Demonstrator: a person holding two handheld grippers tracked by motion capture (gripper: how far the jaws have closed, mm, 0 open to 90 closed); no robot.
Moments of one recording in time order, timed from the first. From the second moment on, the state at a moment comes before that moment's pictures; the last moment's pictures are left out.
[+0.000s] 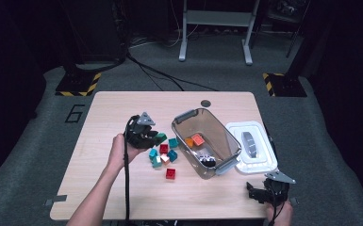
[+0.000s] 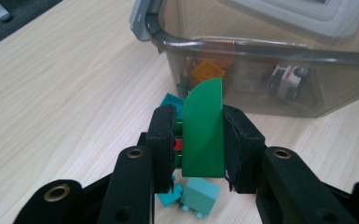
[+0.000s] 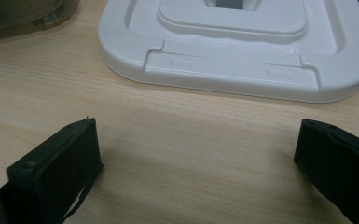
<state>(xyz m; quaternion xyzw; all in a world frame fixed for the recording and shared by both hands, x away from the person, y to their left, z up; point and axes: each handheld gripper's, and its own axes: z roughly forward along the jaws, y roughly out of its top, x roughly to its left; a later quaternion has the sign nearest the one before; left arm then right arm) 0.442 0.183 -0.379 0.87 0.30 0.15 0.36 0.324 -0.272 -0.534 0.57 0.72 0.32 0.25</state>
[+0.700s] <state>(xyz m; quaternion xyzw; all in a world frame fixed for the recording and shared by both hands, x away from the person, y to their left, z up) 0.466 0.147 -0.348 0.87 0.28 0.17 0.37 0.324 -0.272 -0.534 0.57 0.72 0.32 0.25</state>
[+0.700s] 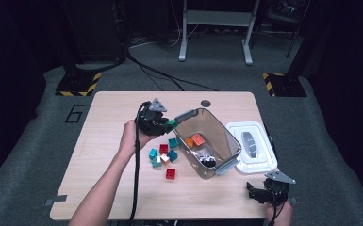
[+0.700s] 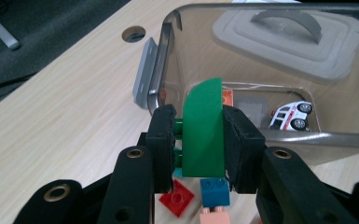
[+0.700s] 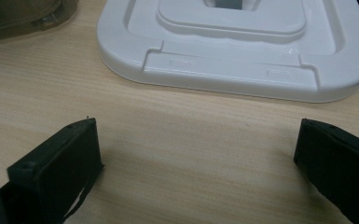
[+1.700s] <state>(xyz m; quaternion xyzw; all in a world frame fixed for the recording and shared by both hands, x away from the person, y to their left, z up) 0.498 0.095 -0.376 0.89 0.27 0.15 0.32 0.324 -0.272 -0.534 0.57 0.71 0.32 0.25</state>
